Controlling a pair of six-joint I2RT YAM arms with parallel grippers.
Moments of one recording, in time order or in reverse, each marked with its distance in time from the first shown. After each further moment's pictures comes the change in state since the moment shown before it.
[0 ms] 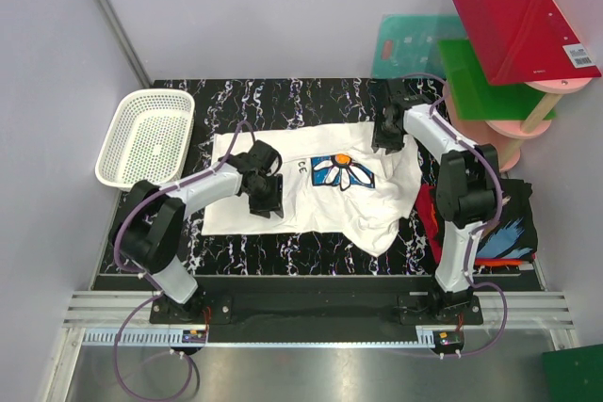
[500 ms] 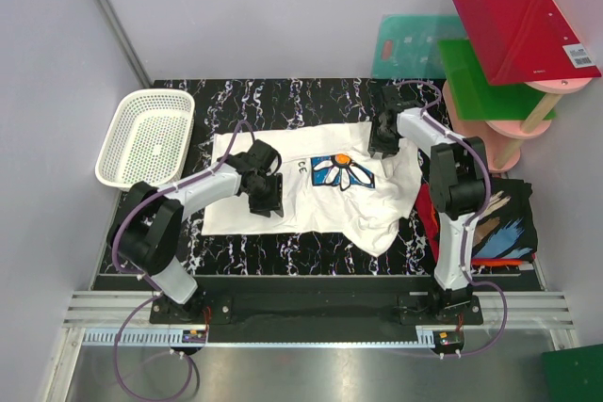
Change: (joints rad) left arm 0.000 -0.017 -0.004 0.003 0.000 0.000; right arm 0.000 0.096 -0.013 0.085 -0.003 0.025
